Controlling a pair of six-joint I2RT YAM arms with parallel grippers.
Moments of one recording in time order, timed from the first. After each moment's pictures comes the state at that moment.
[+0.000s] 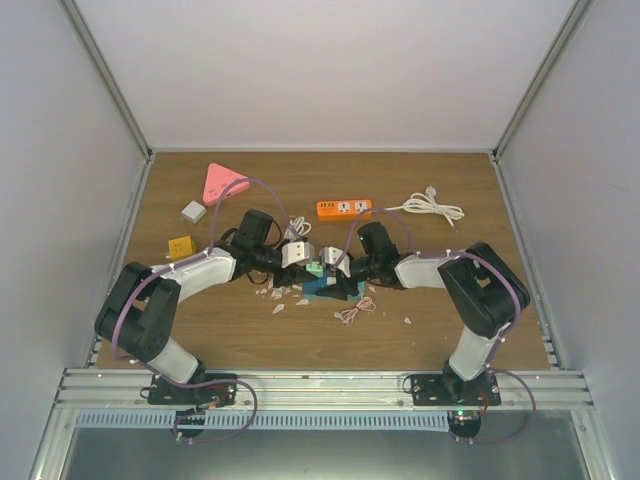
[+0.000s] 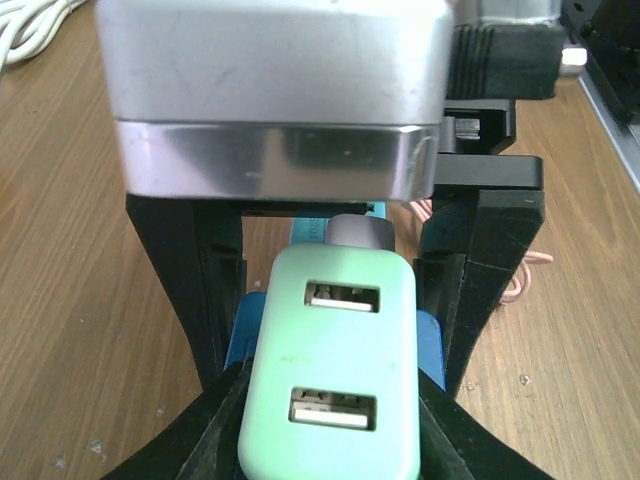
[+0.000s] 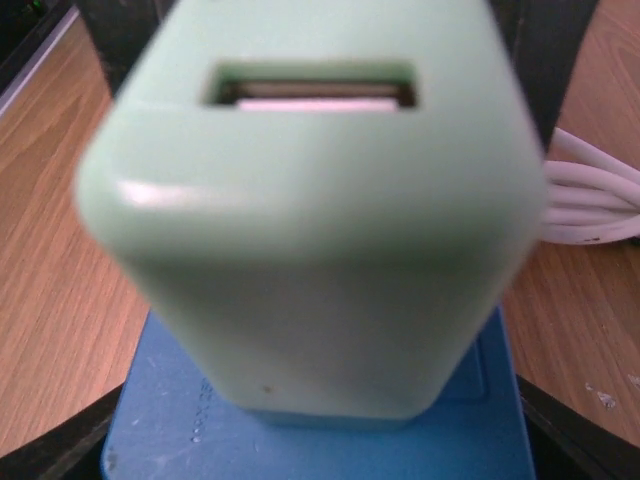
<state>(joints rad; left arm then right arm) -0.45 1.56 0.81 -0.12 0.84 0.73 0.58 1.77 0.77 0.20 -0.85 -0.65</state>
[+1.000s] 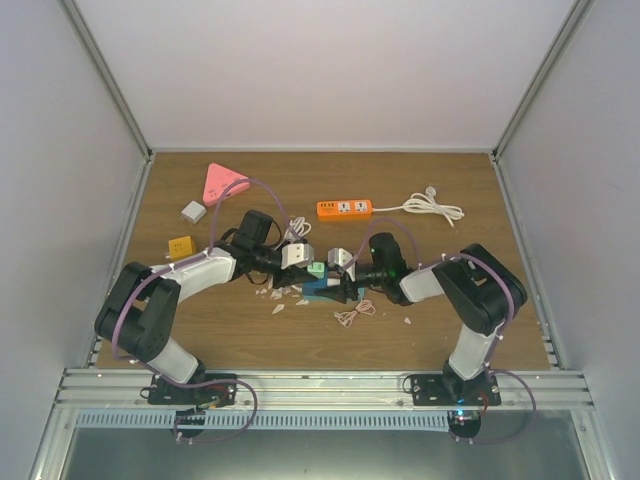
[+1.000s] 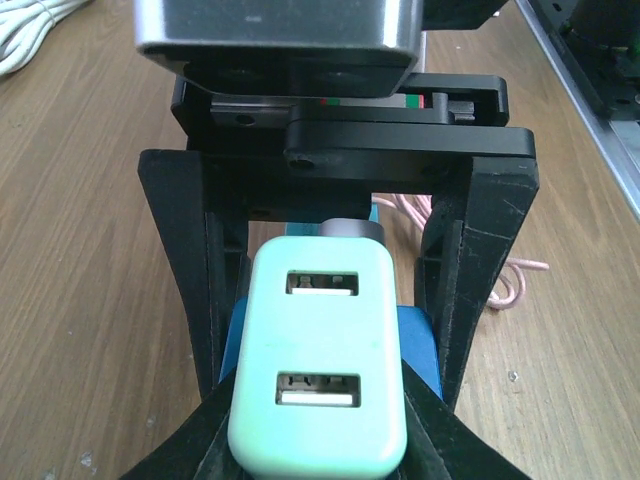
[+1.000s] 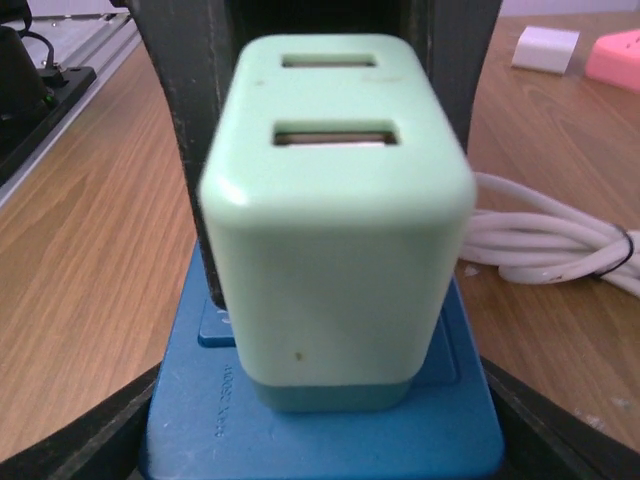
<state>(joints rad) -0.45 1.56 0.81 -0.14 0.87 0.76 0.57 1.78 0.59 0.69 -0.90 -0.42</state>
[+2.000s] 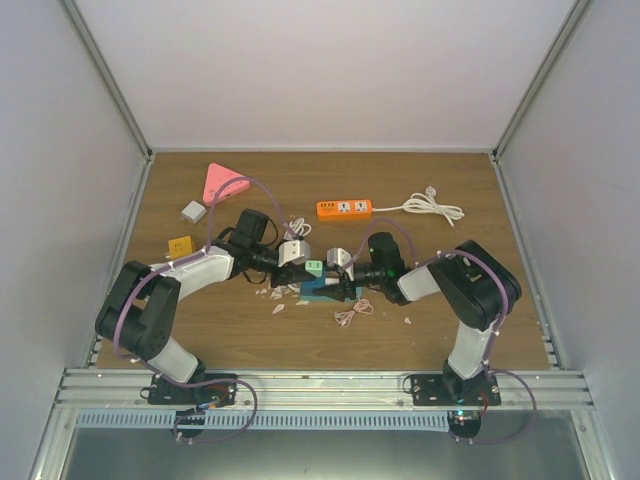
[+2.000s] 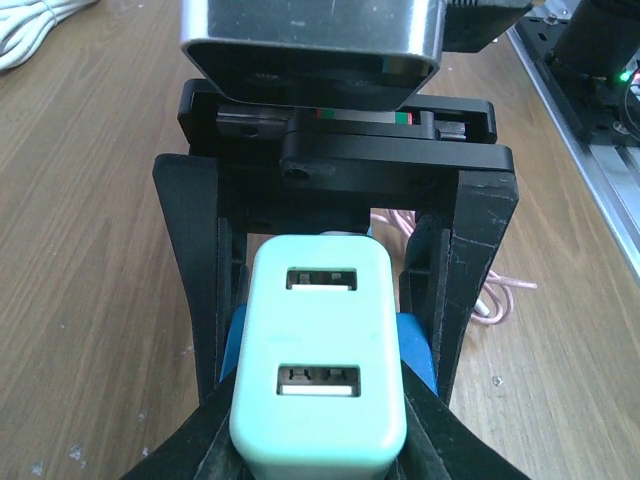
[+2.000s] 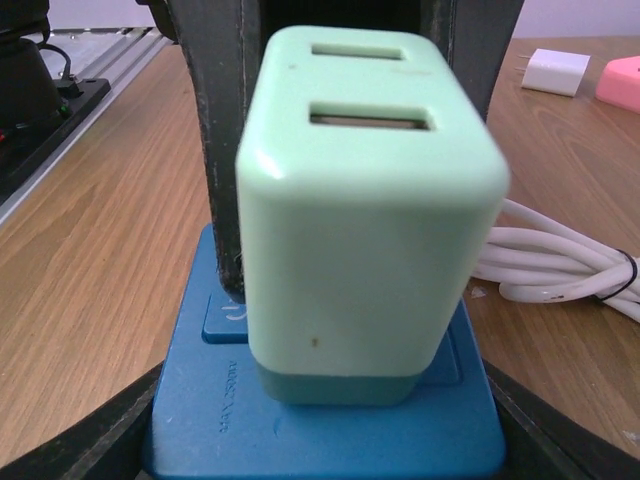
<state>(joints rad) -0.42 1.56 0.81 -0.14 0.93 0.73 0.56 1.83 0.60 0.77 -0.93 -0.40</state>
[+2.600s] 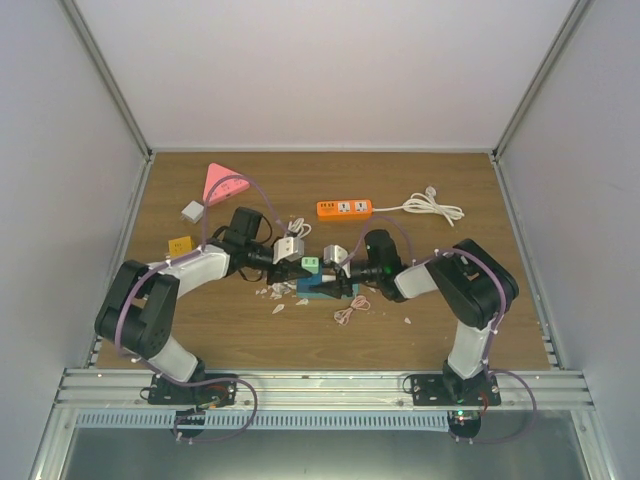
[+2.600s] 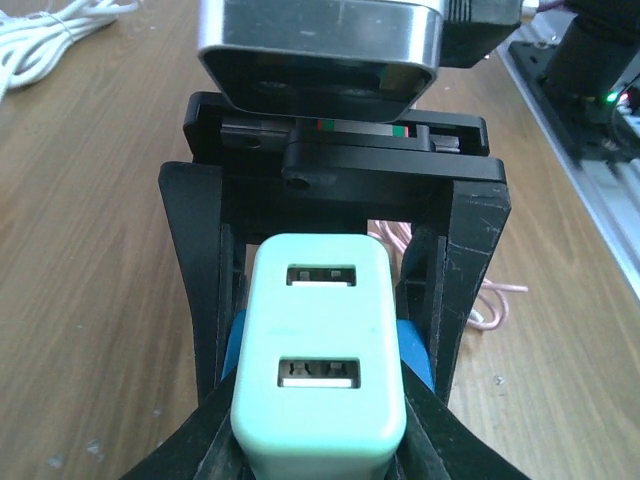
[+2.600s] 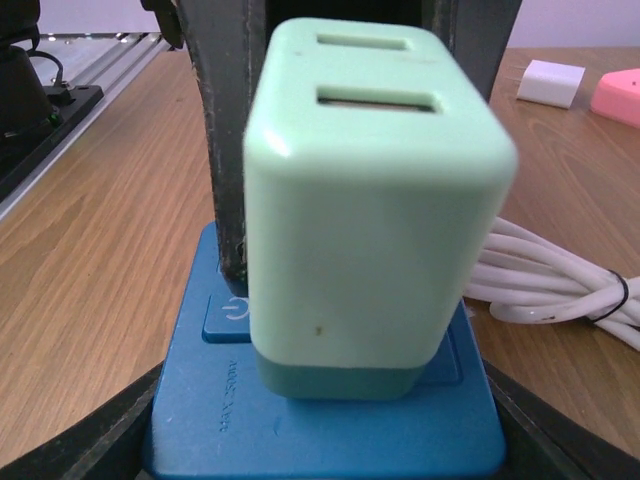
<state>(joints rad) -0.37 1.58 0.82 -0.14 1.01 0.74 0.57 1.85 0.64 0.75 -0.92 -0.40</state>
